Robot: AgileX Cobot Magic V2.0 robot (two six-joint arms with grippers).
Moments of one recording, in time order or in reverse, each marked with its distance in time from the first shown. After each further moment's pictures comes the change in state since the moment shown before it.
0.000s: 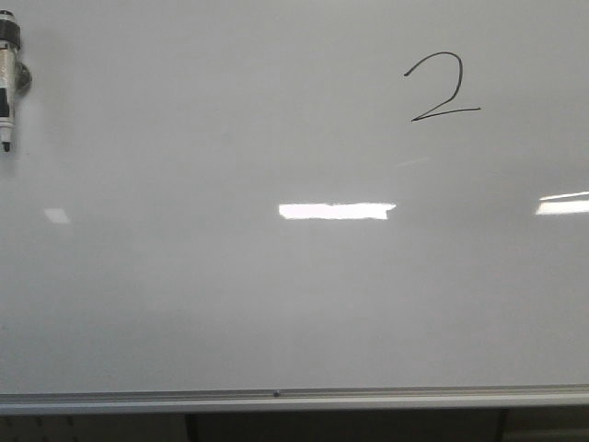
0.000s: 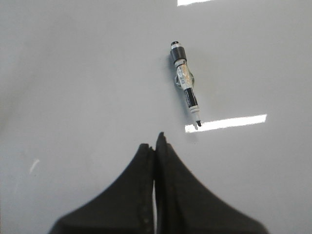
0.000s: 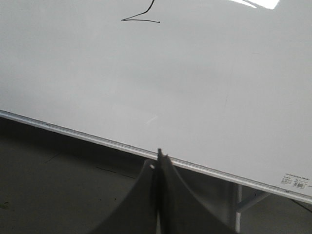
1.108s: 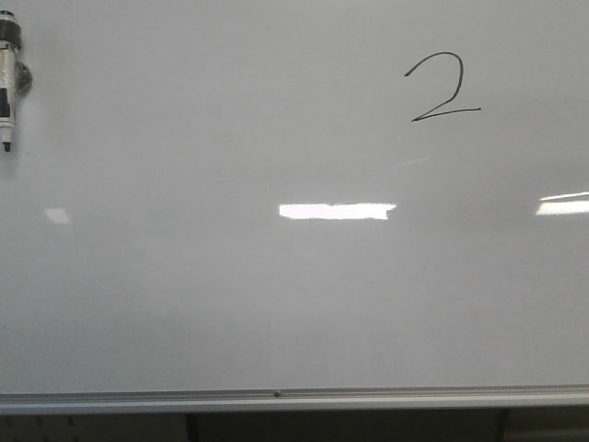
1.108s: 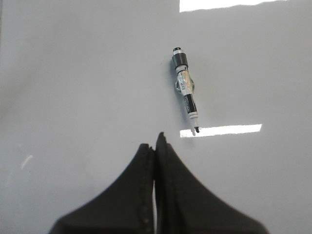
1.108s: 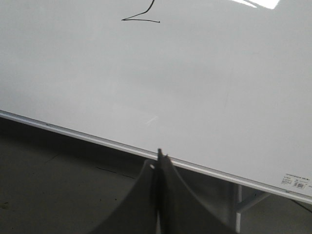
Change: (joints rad) left arm 0.017 0.000 0.000 0.000 -0.011 -0.064; right arm 0.000 0.000 0.000 0.000 0.000 0.000
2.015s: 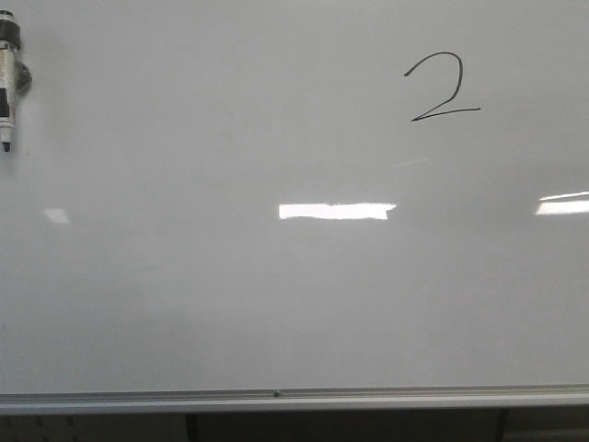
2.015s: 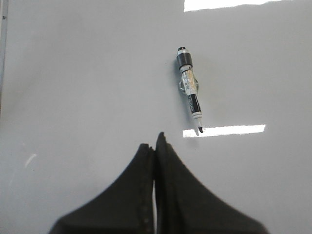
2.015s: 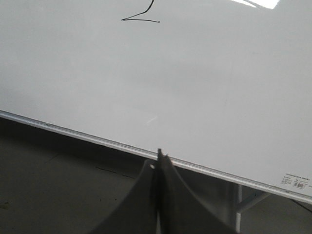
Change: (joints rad) left arm 0.004 0.000 0.000 0.000 0.000 -0.002; right arm 0.000 0.000 0.000 0.000 0.000 0.002
